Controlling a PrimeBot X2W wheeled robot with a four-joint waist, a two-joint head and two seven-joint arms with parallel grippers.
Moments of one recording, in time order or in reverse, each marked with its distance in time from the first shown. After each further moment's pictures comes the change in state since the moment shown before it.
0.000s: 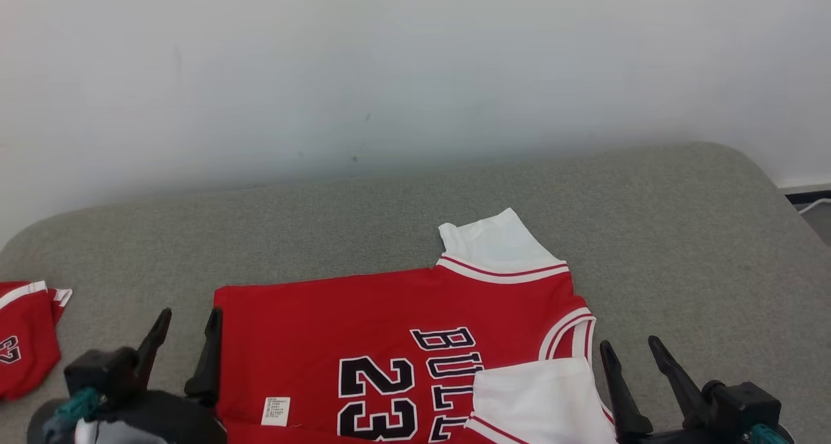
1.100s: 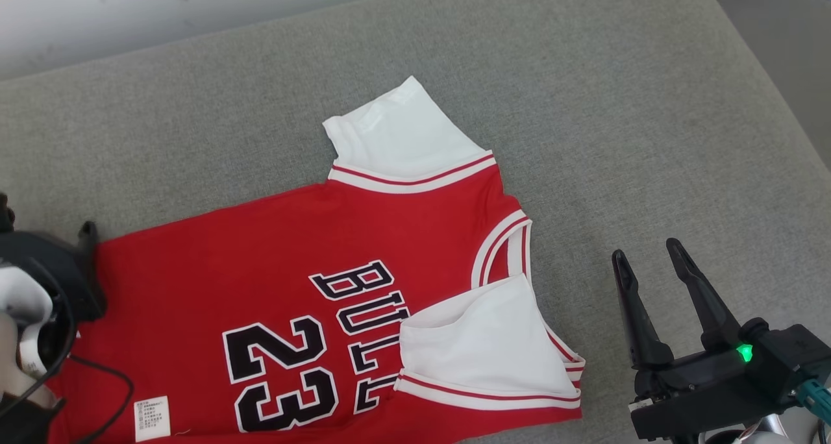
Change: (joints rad) left arm -0.491 0.140 0.075 0.460 -0.044 0.022 0.433; right arm -0.127 -0.041 -0.007 -0.151 -0.019 0.052 -0.054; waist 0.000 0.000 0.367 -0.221
